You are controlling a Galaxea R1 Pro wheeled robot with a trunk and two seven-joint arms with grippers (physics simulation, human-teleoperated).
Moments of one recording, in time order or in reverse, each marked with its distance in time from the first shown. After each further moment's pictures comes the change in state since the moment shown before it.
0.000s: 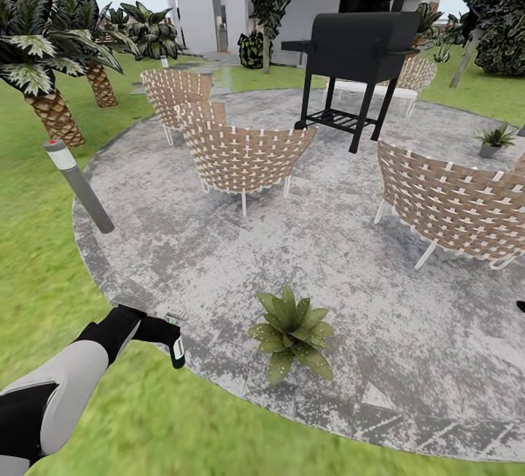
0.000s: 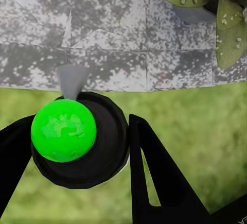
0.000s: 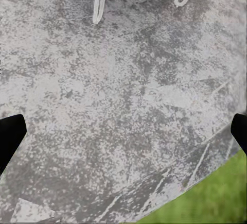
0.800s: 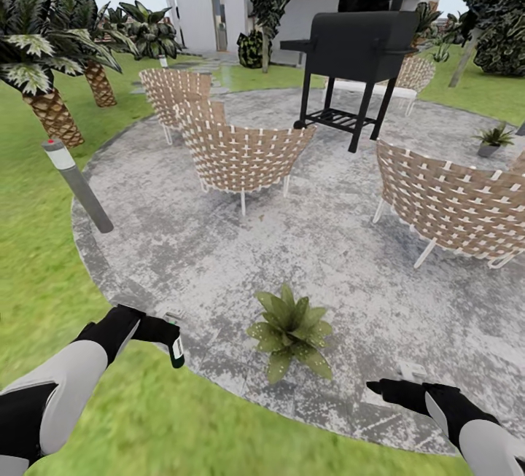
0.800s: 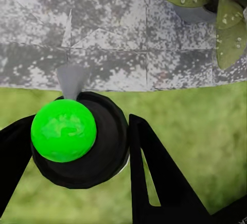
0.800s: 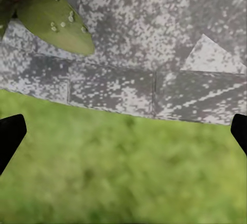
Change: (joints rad) left arm 0.000 0.003 0.002 -0.002 0.002 0.001 0.001; right arm 0.003 0.334 0.191 0.708 0.010 -0.346 -0.011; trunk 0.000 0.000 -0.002
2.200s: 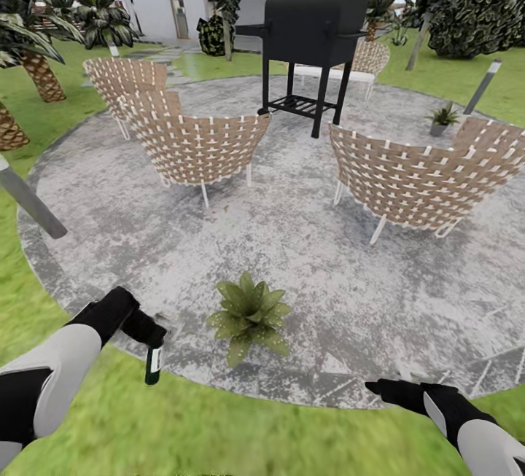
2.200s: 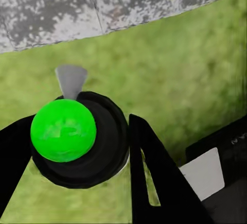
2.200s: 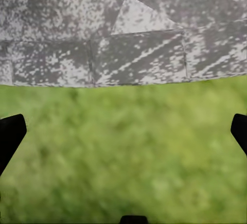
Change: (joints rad) left arm -0.066 0.036 -0.086 -0.019 -0.239 0.228 -0.214; right arm 0.000 0.006 0.002 0.000 0.003 -0.001 -0.001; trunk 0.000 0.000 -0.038
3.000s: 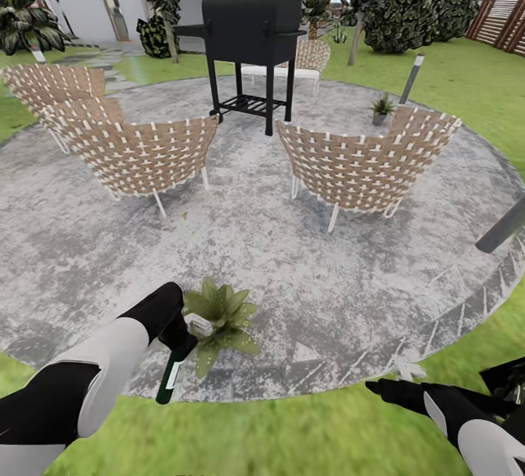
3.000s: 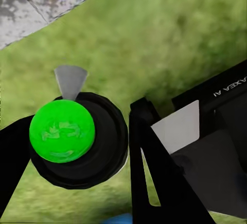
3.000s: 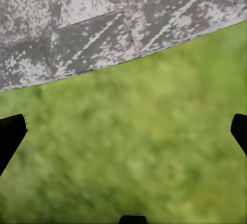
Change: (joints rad) left arm -0.023 -0.193 -0.141 -0.001 -0.157 0.310 -0.037; right arm 0.000 -0.001 0.000 -0.001 0.000 0.001 -0.001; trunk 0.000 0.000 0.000
